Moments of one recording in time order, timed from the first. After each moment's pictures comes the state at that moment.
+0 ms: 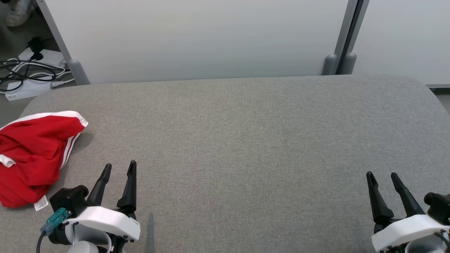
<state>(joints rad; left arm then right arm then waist) -0.13 0.13 -0.09 0.34 -0.49 -0.06 -0.17 -0.05 -0.17 0.06 0.27 0.48 0.13 -0.17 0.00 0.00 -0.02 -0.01</state>
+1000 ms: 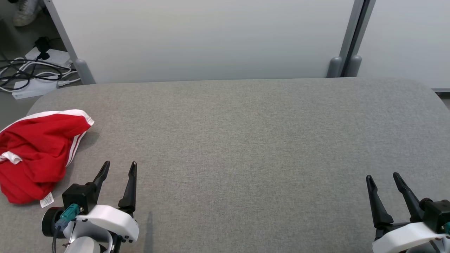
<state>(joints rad) -0.17 0.15 -0.10 0.42 -0.27 -0.05 -0.22 -0.03 -0.19 0.07 0.27 0.29 0.13 -0.25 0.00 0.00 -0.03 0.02</state>
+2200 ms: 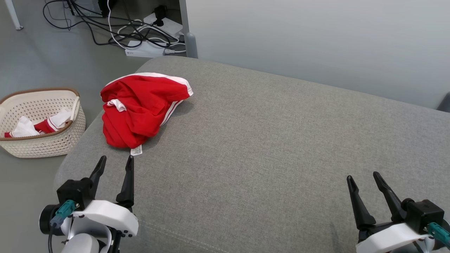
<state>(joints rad) -0.17 0.15 -0.10 0.35 -0.31 -0.02 -0.19 -0.03 -0.16 0.13 0.24 0.29 0.13 -0.25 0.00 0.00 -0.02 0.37</state>
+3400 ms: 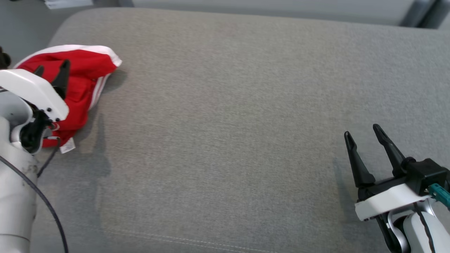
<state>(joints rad) -0.81 0.31 -0.04 0.76 -0.54 -0.11 0.26 -0.21 -0.20 0.17 0.21 0.23 0.13 -0.25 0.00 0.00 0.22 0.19</state>
